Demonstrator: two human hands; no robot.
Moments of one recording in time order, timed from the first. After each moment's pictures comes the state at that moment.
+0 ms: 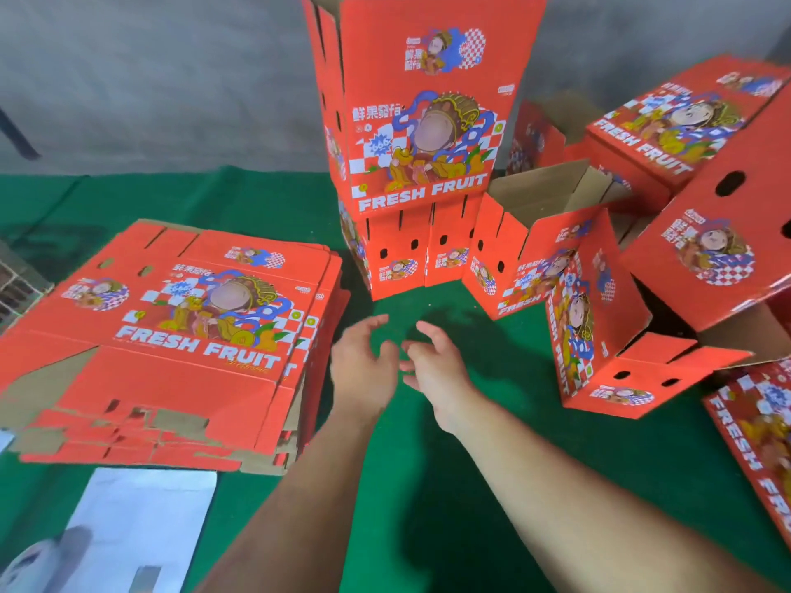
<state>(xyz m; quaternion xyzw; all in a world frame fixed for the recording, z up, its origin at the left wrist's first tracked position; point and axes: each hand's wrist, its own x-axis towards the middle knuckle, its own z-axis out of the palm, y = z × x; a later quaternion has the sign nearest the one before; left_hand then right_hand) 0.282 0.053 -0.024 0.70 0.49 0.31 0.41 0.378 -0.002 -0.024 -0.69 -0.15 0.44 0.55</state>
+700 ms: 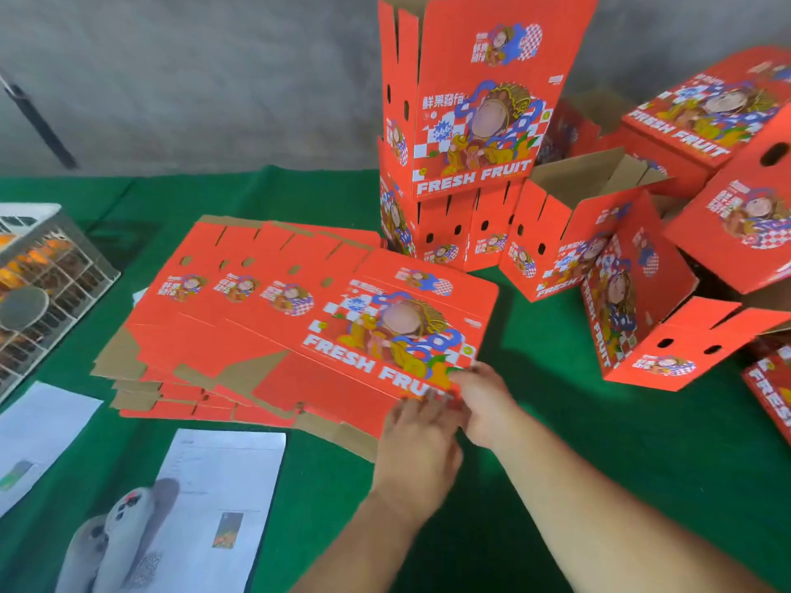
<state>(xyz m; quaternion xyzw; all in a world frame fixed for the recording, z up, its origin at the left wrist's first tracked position) 0.158 -0.043 -0.049 0.94 0.30 0.10 0.15 0.299 -0.040 -0.052 -0.65 0.01 0.49 0.57</state>
